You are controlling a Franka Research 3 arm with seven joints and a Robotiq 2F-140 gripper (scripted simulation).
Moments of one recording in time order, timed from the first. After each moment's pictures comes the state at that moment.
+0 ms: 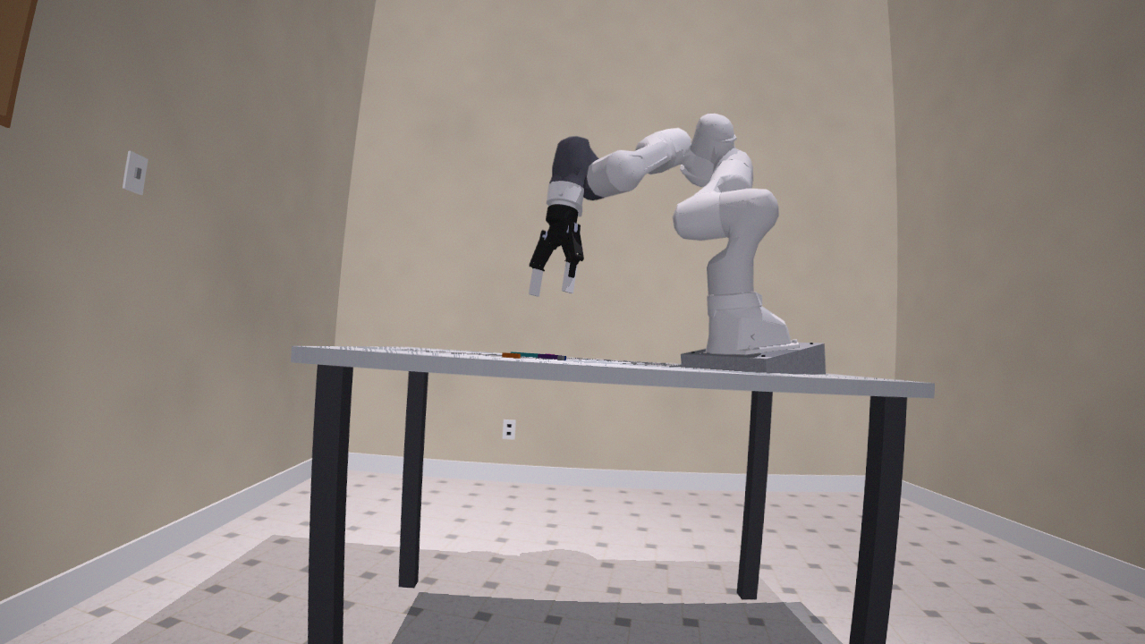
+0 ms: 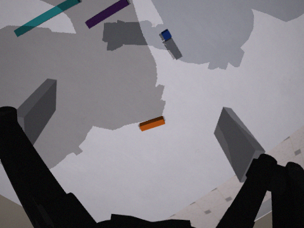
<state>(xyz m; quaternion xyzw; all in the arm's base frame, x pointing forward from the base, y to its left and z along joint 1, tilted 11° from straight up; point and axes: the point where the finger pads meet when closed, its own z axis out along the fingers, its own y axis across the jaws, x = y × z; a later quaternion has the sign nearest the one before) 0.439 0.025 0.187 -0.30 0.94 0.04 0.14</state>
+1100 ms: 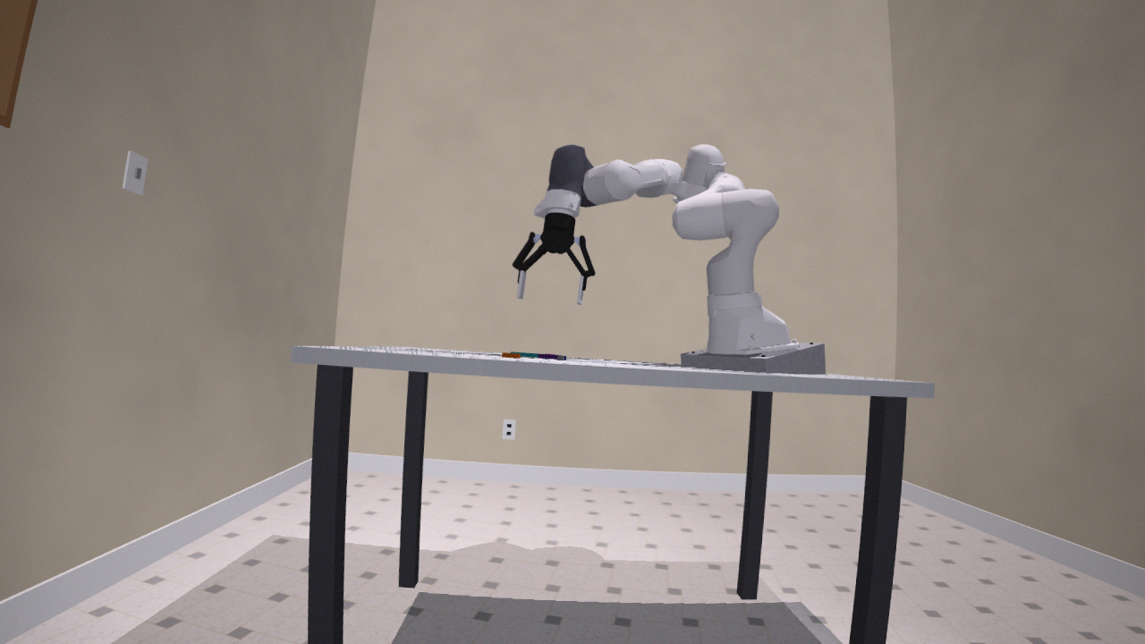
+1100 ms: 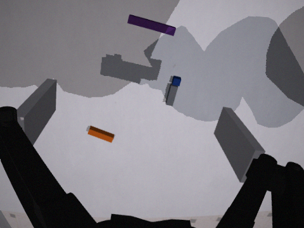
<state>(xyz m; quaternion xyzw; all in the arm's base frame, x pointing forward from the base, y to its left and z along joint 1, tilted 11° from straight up) 0.443 0.006 0.171 -0.63 0.76 -0.01 0.13</state>
